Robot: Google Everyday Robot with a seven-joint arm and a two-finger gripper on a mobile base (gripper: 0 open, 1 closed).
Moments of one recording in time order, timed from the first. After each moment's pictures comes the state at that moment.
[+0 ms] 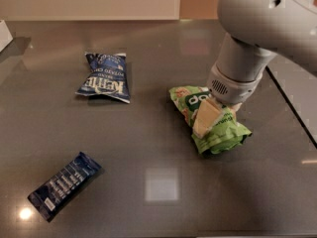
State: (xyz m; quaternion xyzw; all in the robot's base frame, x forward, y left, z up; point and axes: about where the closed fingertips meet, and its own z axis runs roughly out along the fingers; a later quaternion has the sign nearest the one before) arm 0.476 -0.144 0.853 -0.33 0.94 0.01 0.05
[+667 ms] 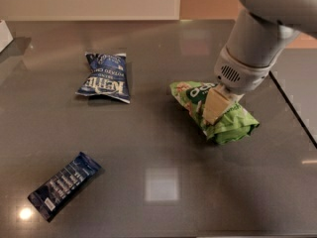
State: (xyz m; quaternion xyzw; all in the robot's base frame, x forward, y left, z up) arm 0.468 -0.140 0.895 -0.37 0.93 0.02 0.08
